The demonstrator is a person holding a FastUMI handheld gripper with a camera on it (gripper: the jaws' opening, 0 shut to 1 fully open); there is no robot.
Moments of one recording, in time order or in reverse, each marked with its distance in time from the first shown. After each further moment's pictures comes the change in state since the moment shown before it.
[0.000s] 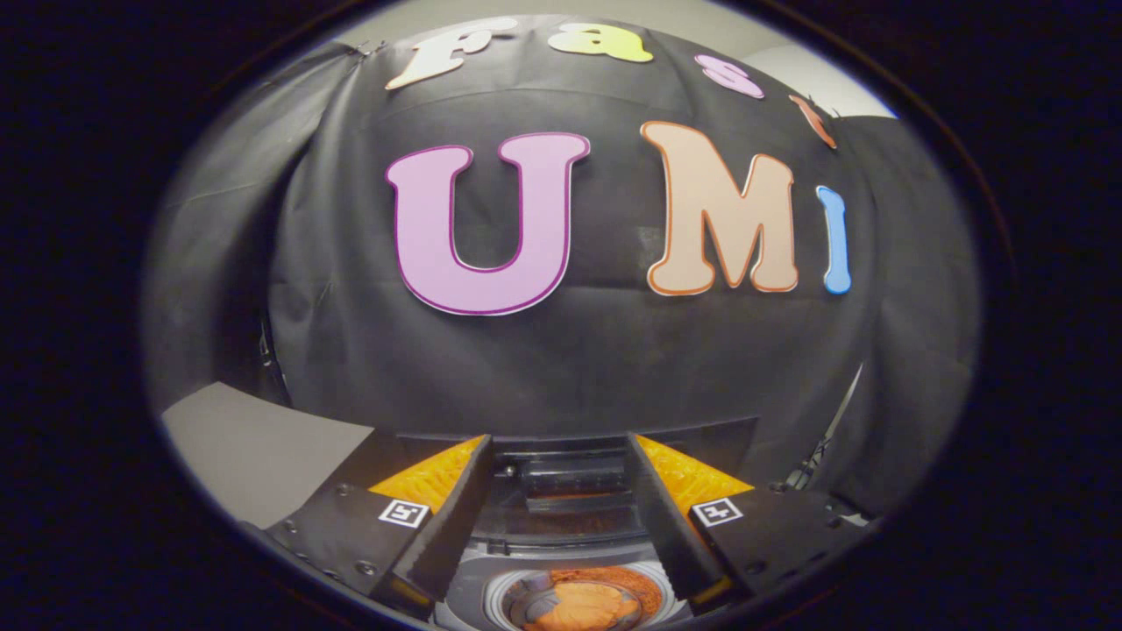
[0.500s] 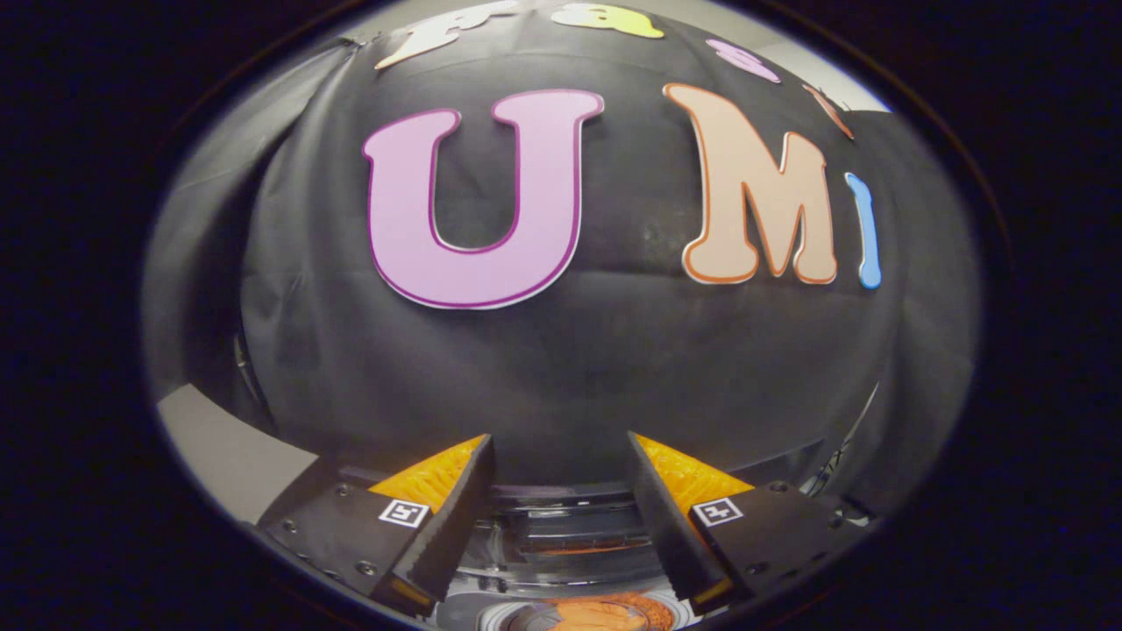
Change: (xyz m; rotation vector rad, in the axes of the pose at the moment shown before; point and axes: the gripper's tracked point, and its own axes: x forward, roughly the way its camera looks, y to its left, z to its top) arm 0.082 0.005 -0.022 -0.030 0.044 0.002
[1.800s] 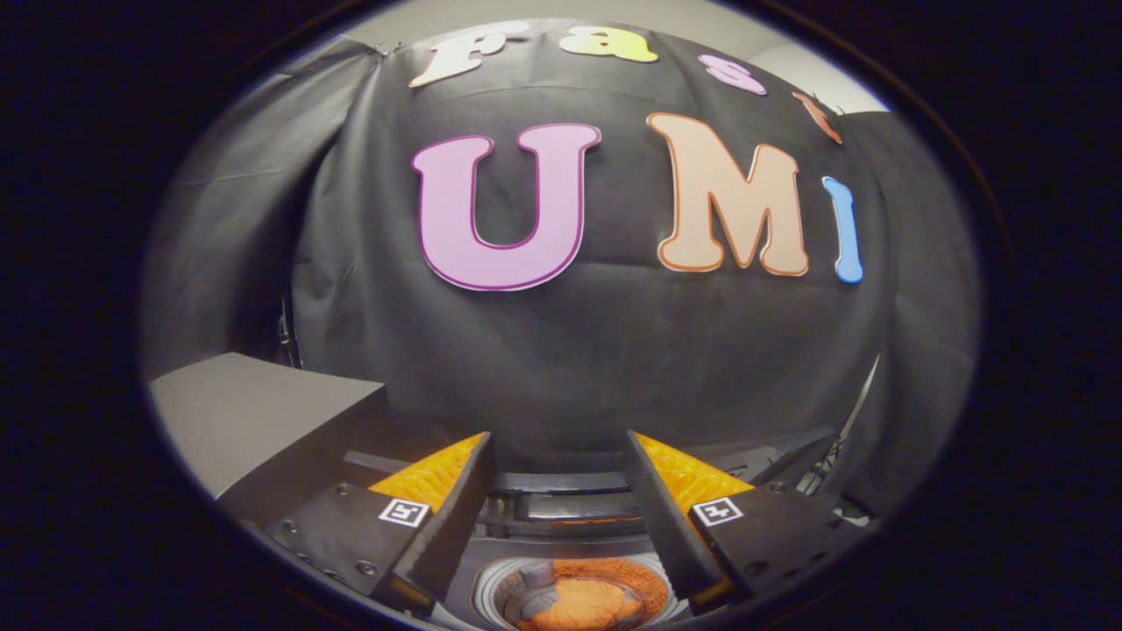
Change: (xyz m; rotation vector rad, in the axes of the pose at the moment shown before) arm -0.113 -0.005 -0.035 0.002 -0.058 0.048
